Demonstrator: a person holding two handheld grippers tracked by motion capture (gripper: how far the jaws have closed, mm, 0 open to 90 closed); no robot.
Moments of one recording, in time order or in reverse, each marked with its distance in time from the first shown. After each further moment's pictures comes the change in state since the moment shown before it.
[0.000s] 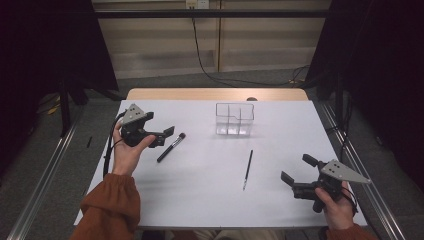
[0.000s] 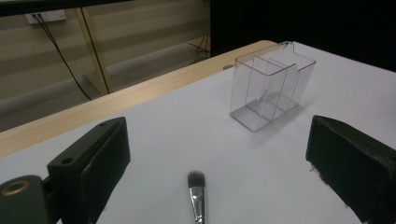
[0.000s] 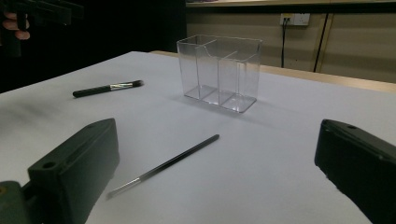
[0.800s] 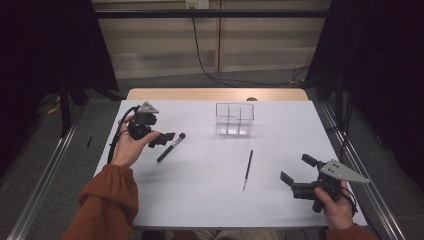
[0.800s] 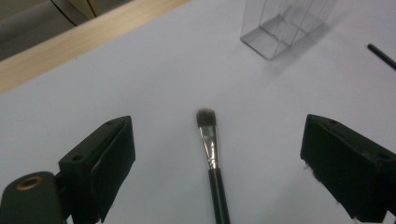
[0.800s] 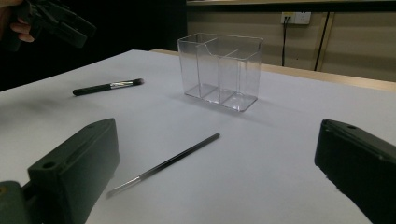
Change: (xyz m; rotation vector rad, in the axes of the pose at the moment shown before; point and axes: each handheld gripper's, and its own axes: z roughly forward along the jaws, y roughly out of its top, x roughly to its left) left arm 0.010 0.007 0.026 0.382 -0.009 0.040; right arm 0.000 0.000 0.001 0.007 0.002 0.000
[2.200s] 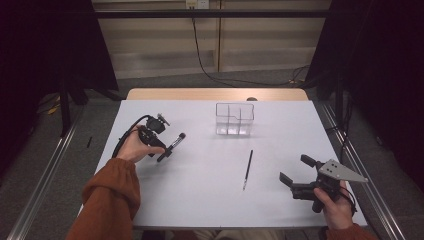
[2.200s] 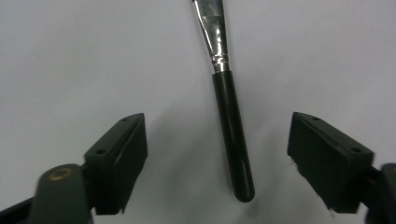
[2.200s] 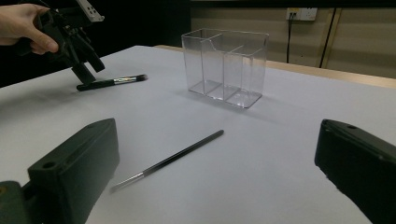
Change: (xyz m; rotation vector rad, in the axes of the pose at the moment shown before) left arm 0.009 -0.014 0.054 0.484 -0.086 0.003; right arm 0.000 -0.001 0.002 0.014 0.017 -0.007
